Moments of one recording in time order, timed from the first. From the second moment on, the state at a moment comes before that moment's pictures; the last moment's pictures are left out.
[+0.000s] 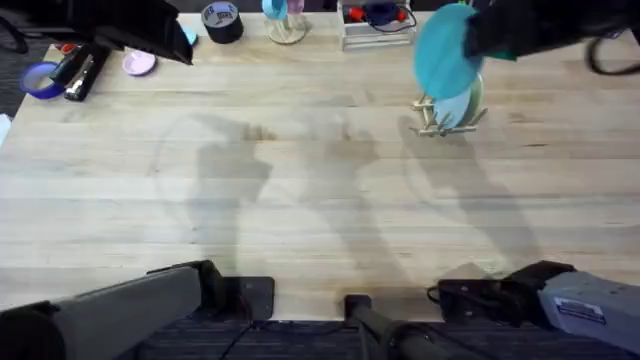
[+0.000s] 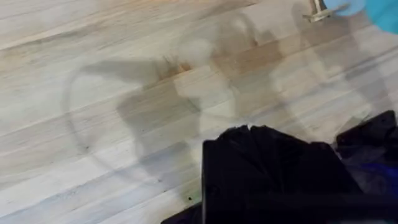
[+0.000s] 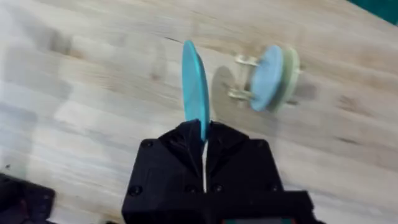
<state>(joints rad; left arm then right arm) 0.21 1.39 1.85 -1.69 0.47 0.38 0.36 1.33 1.63 -1.29 0.01 0.11</state>
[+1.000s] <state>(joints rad) -0.11 1.39 1.85 -1.65 0.18 0.27 0.13 1.13 1.63 -1.41 0.19 0.02</state>
